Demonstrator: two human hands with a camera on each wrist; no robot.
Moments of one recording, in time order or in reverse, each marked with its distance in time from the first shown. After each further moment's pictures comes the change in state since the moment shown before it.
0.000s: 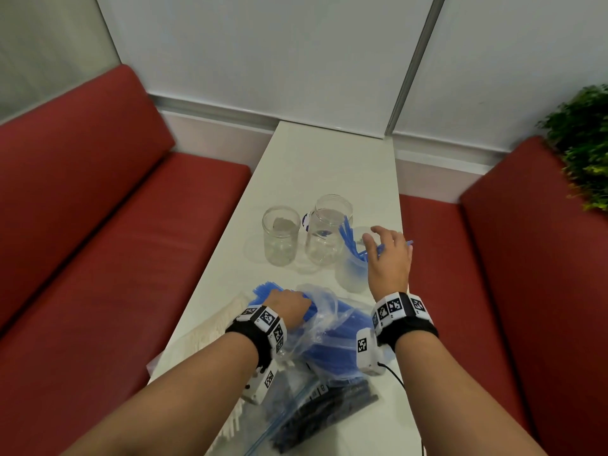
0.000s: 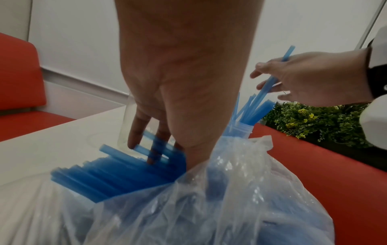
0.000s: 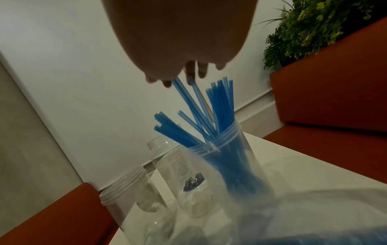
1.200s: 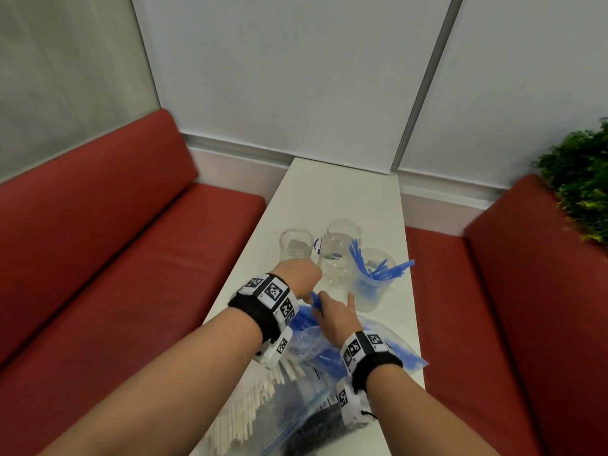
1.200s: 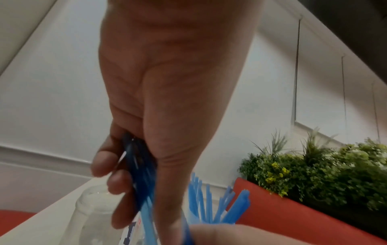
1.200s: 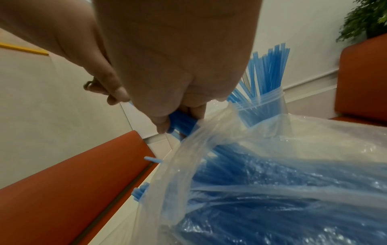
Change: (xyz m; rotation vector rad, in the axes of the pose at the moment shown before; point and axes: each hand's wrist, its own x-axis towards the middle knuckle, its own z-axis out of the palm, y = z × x) left_hand -0.072 -0.017 -0.115 0.037 0.105 -0.041; right_hand -0.090 -0.034 0.059 -0.254 -0.686 -0.191
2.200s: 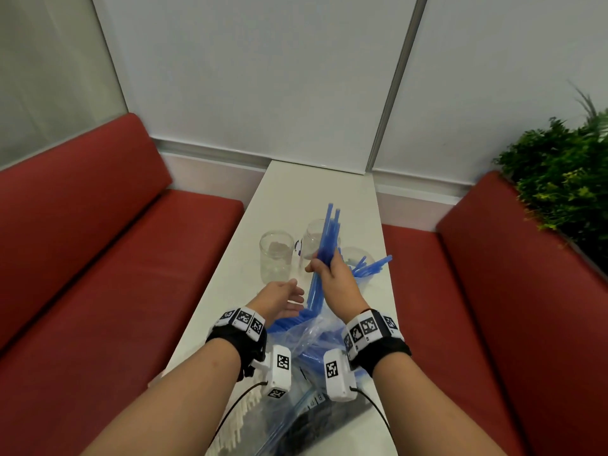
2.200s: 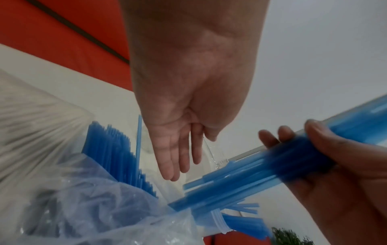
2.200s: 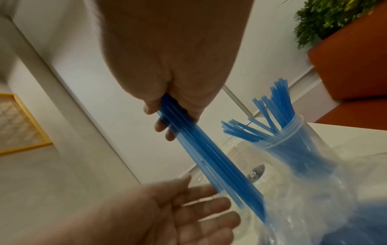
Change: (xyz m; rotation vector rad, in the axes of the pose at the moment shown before) left_hand 0.012 0.009 0.074 -1.834 0.043 -0.288; right_hand -0.022 -0.030 -0.083 0.839 0.334 -0.068
